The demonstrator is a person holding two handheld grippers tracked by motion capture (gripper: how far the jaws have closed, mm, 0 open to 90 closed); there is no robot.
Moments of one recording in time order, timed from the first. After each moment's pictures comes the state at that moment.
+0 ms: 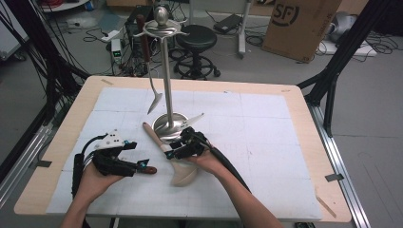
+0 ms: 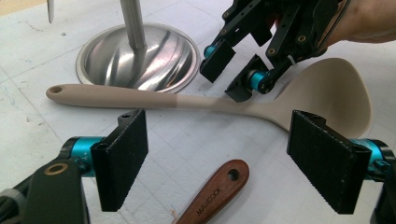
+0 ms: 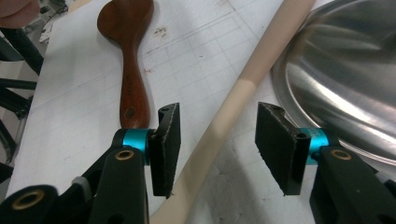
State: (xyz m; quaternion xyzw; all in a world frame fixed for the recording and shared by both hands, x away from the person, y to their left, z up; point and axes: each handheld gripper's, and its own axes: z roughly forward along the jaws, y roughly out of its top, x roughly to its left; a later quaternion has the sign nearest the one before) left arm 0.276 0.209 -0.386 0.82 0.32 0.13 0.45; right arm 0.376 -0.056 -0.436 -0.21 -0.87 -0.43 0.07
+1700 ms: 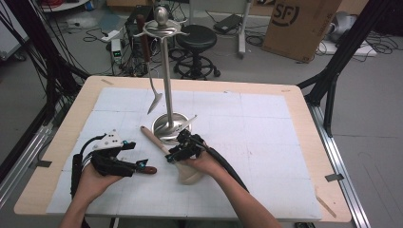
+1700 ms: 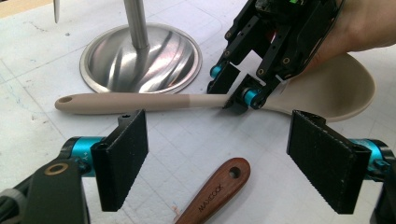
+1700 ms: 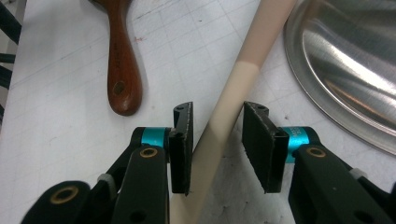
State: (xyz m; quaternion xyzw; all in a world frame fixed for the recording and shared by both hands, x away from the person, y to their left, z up) left arm 0.275 0.211 -0.386 0.82 0.32 0.13 0.45; right arm 0.374 -0.046 -0.444 -0.21 -0.90 -0.38 0.08
